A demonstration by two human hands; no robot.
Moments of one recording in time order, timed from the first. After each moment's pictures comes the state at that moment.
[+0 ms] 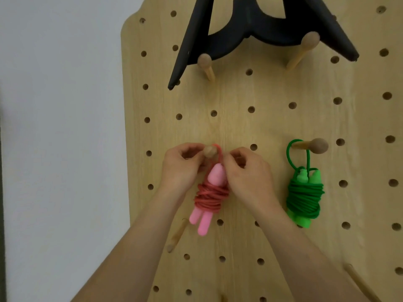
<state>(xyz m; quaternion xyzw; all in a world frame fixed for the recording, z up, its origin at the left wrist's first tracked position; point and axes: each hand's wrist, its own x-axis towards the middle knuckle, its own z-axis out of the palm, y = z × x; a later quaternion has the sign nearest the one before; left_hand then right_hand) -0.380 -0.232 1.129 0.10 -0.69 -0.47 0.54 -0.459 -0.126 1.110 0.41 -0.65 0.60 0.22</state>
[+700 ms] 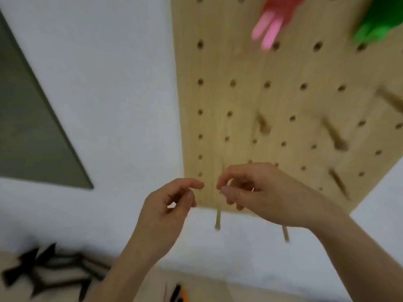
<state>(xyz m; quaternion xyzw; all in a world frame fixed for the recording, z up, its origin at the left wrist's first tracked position) -0.118 -0.188 0.822 0.19 -0.77 -0.50 0.34 -0.270 -0.061 0.892 0.56 -0.76 0.28 -0.19</state>
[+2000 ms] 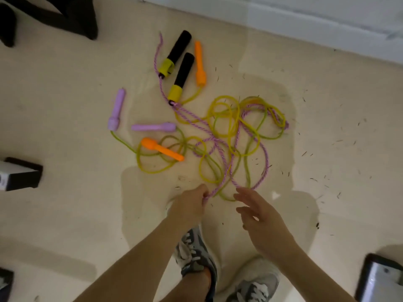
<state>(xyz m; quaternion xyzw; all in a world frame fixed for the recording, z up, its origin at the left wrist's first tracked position) 0.049 -0.011 -0.138 0.40 -0.77 -0.39 -0.29 -0.082 0.116 -0.059 0.14 -0.77 0.29 -0.54</state>
